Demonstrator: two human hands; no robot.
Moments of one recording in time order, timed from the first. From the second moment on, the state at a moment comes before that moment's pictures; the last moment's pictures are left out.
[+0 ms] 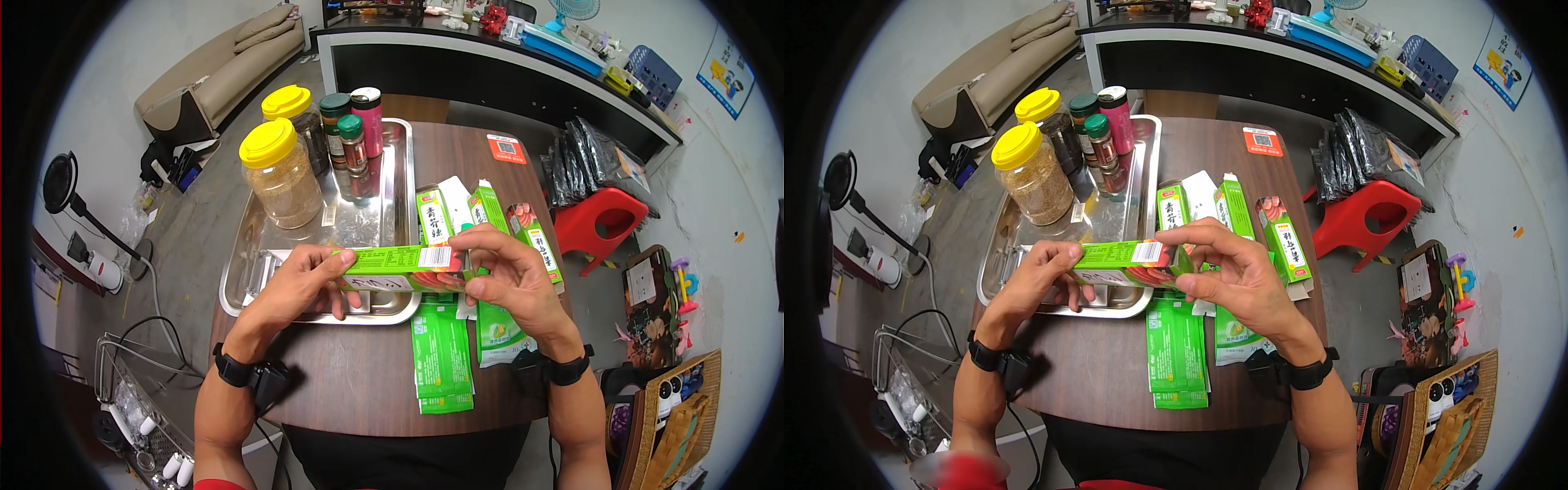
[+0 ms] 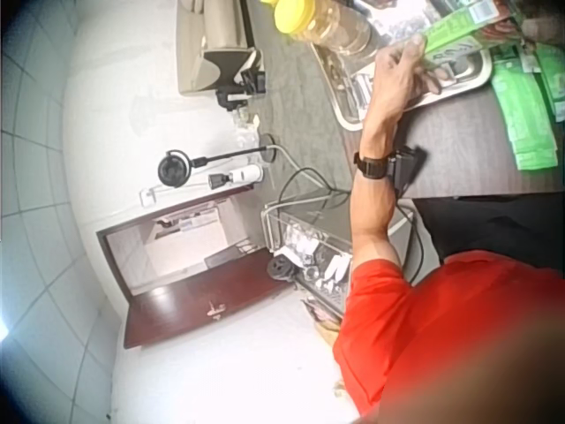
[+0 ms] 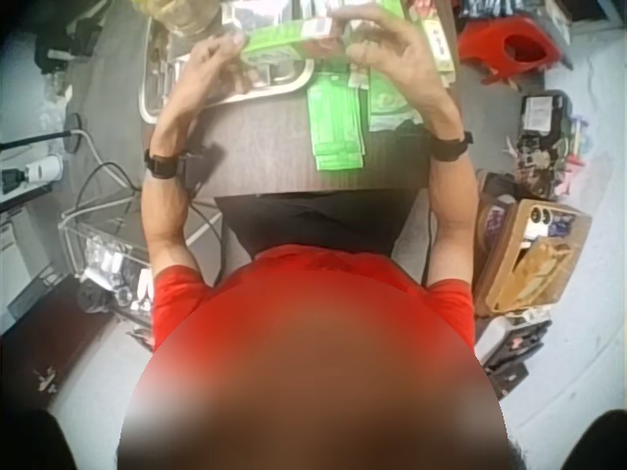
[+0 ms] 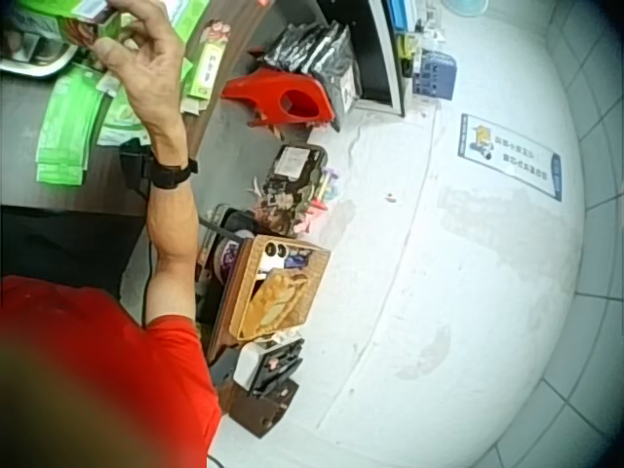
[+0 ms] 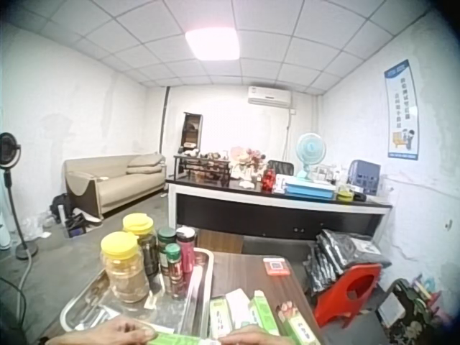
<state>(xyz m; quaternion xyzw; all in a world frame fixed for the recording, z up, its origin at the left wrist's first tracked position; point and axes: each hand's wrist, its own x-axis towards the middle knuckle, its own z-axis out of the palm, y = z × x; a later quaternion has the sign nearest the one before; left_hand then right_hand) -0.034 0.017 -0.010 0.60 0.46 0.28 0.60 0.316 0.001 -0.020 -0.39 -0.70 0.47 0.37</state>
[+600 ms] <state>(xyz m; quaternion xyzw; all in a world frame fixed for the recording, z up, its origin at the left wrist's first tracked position) -0.033 0.017 -0.009 0.60 0.43 0.30 0.60 0.313 0.005 -0.019 -0.39 -0.69 0.48 0.37</state>
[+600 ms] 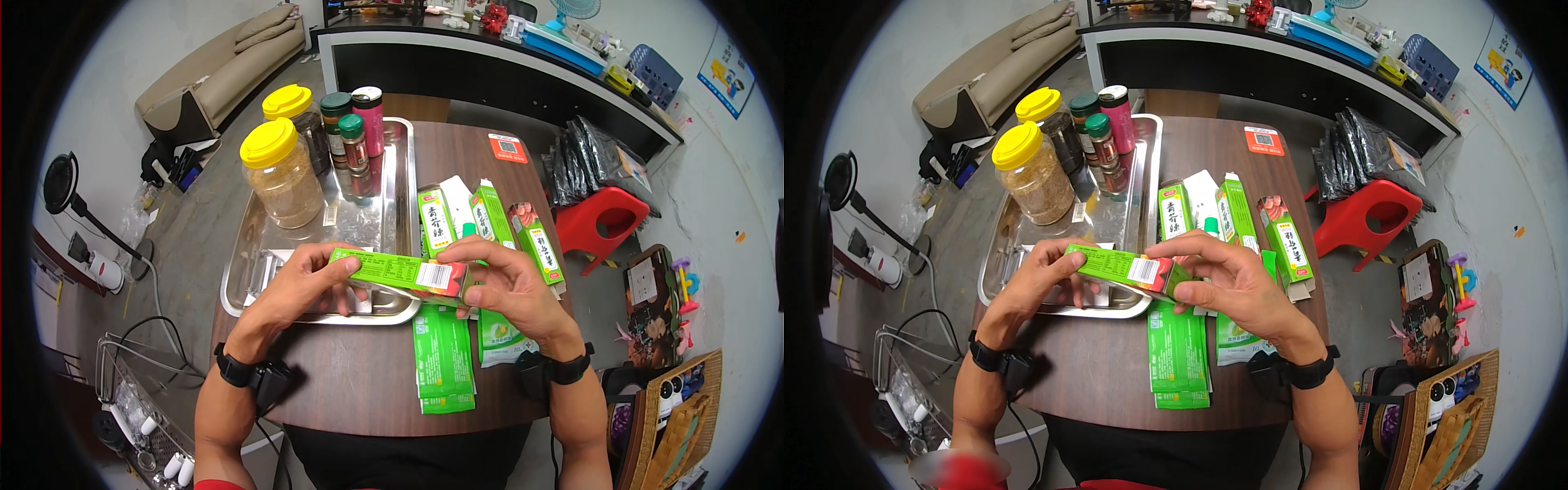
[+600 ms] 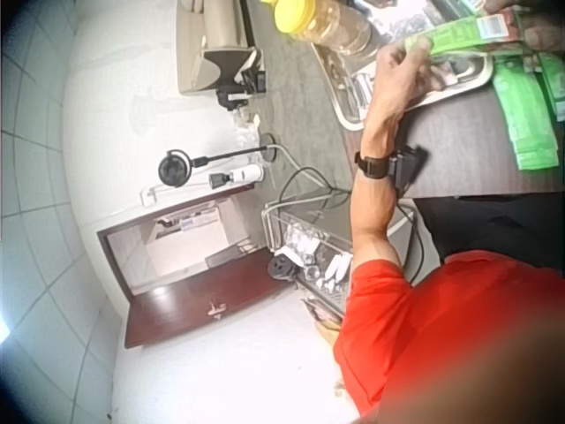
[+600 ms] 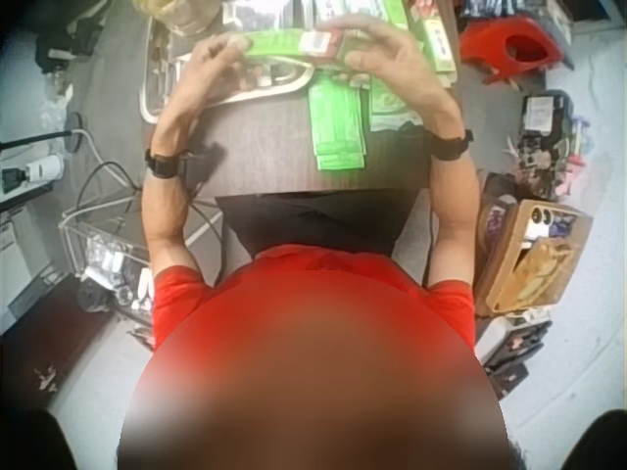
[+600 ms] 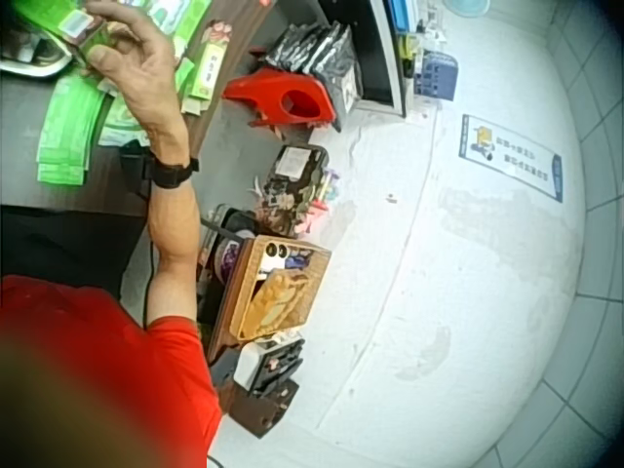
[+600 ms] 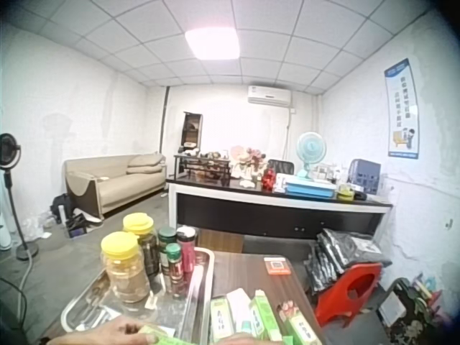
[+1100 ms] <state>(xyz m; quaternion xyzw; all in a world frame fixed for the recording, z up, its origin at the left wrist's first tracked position) -0.027 0.012 0.003 0.58 0.40 0.39 0.60 0.310 0.005 -0.020 -0.38 -0.69 0.49 0.37</state>
